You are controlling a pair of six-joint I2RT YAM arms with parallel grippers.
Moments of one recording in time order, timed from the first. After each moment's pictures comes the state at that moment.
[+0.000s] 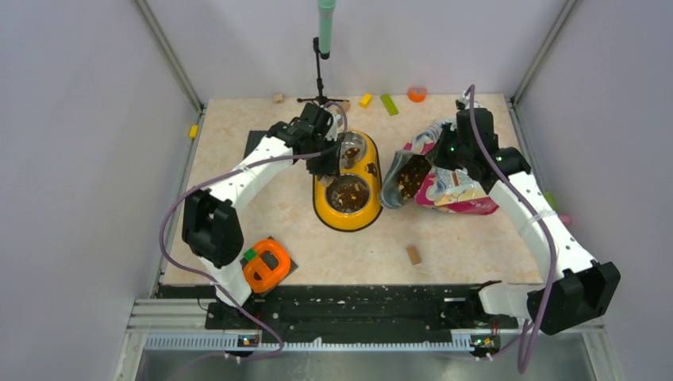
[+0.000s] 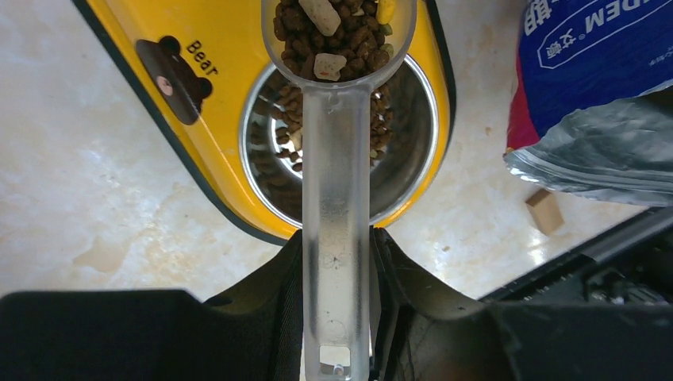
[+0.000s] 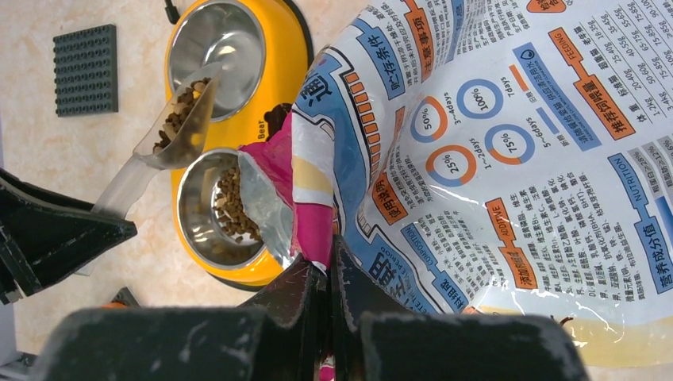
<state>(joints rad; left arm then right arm) -0.53 1.75 1.58 -0.80 0.14 -0.27 0.32 1.25 1.27 -0.67 0.04 0.50</state>
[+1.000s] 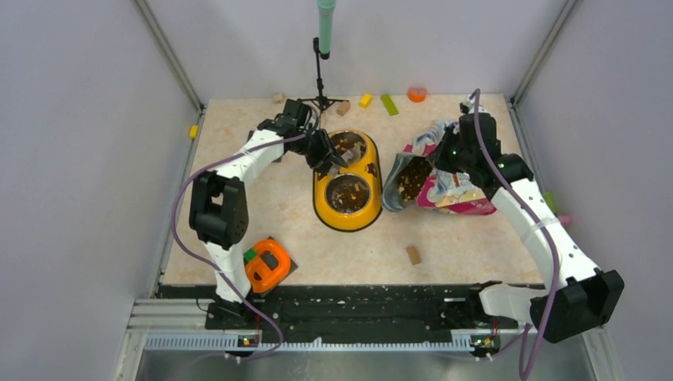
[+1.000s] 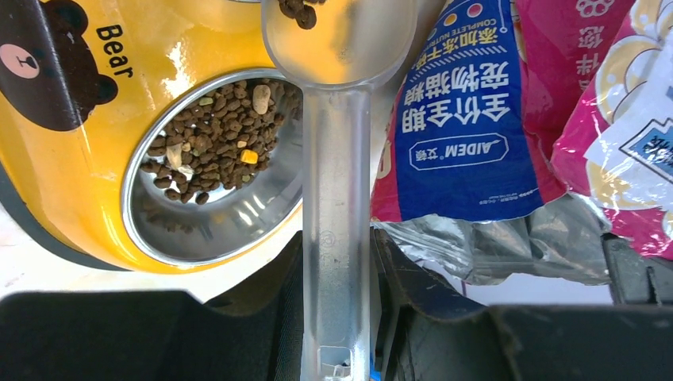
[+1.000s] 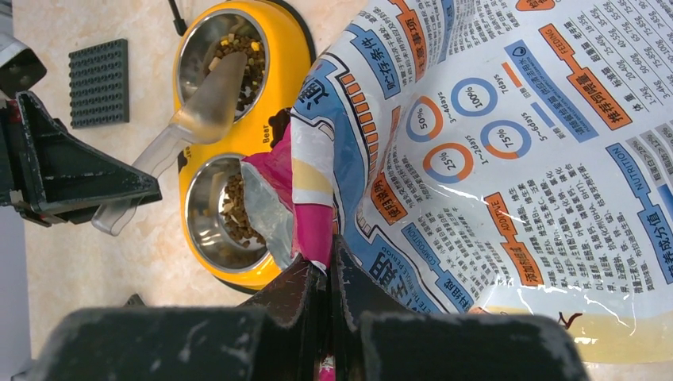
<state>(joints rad) -0.34 1.92 1.59 -0.66 0.60 -0.82 0.33 1.20 1.22 -0.63 0.05 0.53</state>
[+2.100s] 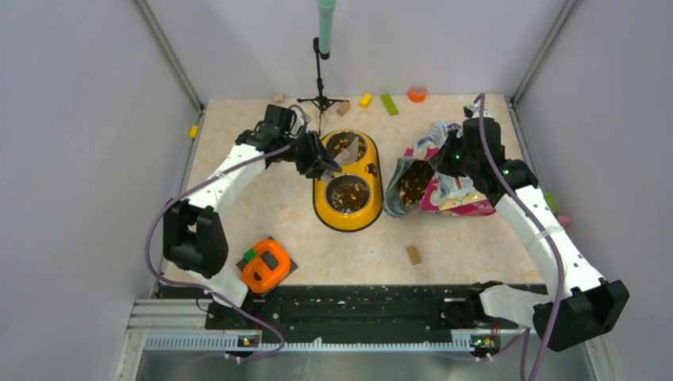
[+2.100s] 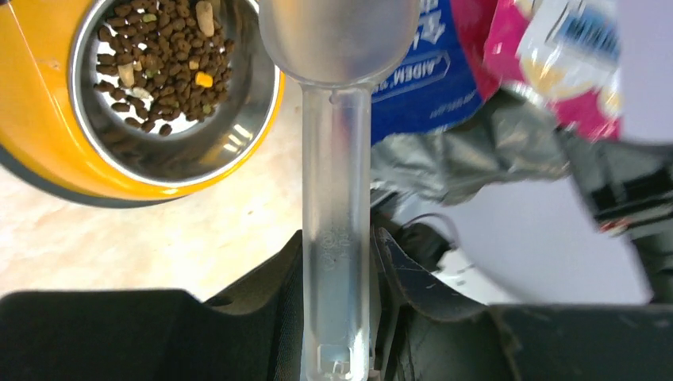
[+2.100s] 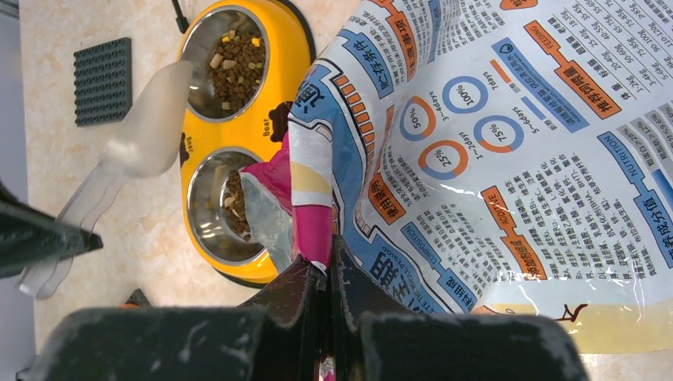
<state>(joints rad) -0.31 1.67 1.39 -0.57 0.70 -0.89 0.33 1.15 1.19 -0.64 0.05 0.54</state>
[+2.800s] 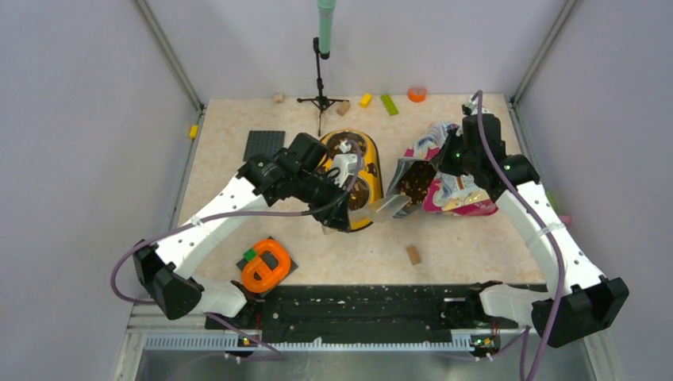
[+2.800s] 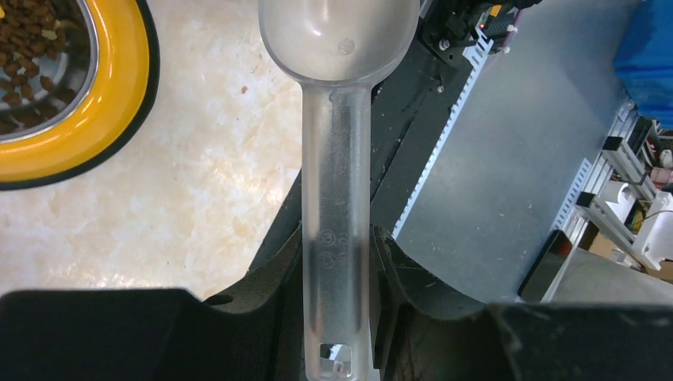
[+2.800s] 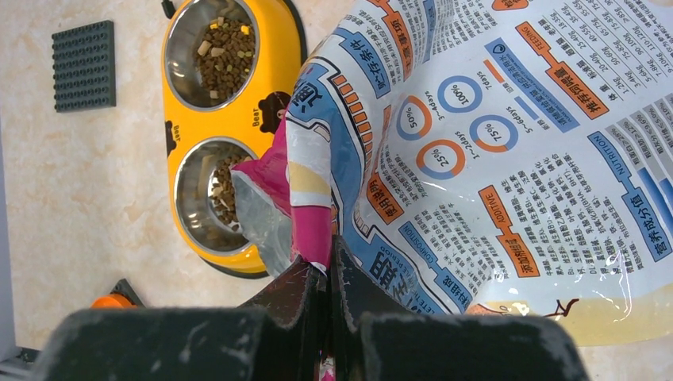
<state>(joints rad) -0.74 1.34 1.41 -1.00 0.57 -0.09 0.33 1.17 1.24 -0.71 0.05 0.51</state>
